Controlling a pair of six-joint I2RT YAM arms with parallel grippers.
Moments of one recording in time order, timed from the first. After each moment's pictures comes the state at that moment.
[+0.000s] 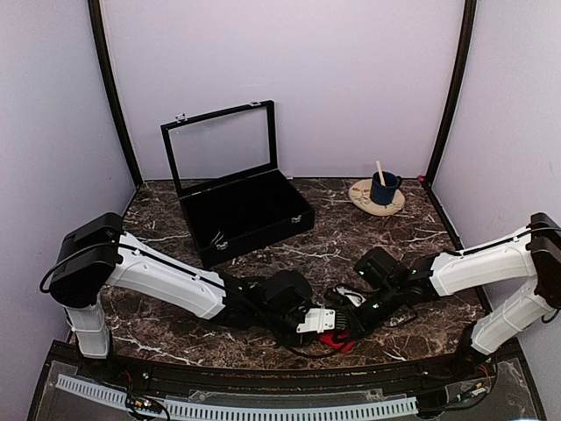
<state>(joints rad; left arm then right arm) -1.28 1.91 1.11 -0.02 0.01 0.49 0.93 1.42 0.59 -0.27 -0.54 0.54</state>
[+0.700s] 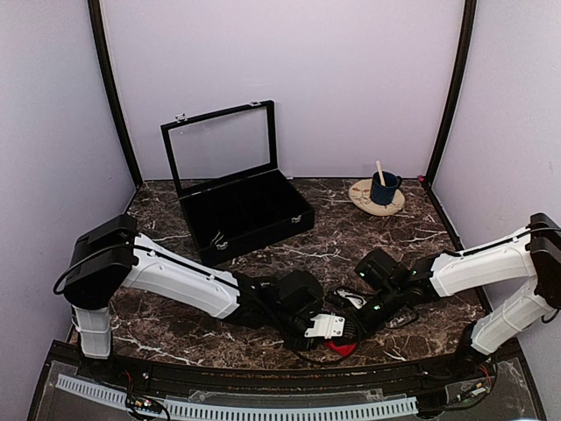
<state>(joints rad) -1.29 1.99 1.20 -0.07 0.14 0.54 0.93 1.42 0.58 -0.28 -0.57 0.54</state>
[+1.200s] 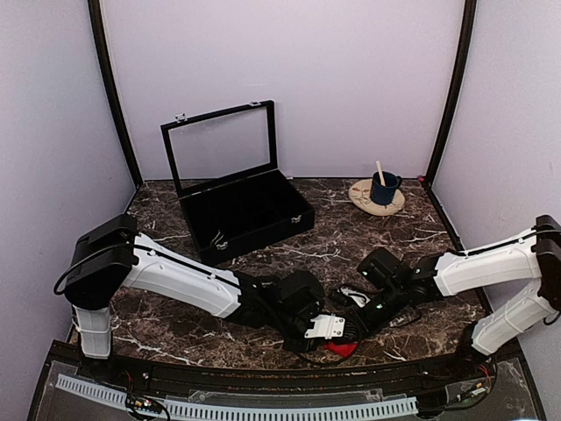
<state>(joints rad) -1.29 2.00 1.22 -0.13 0.17 0.51 0.93 1.39 0.58 -0.32 -0.52 0.53</state>
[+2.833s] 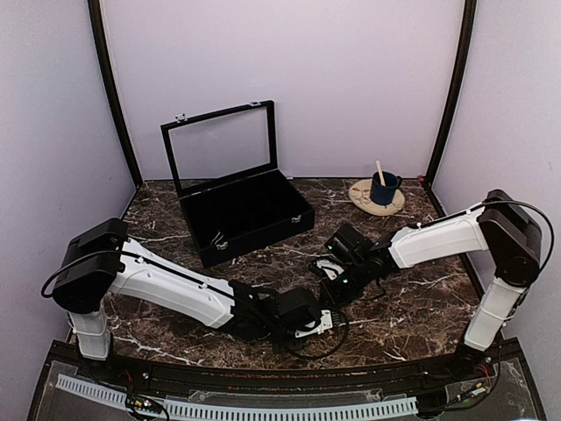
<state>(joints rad) -1.35 1.94 1.18 -0.28 -0.28 0.21 0.87 1.74 0.93 -0.36 -0.30 0.44</state>
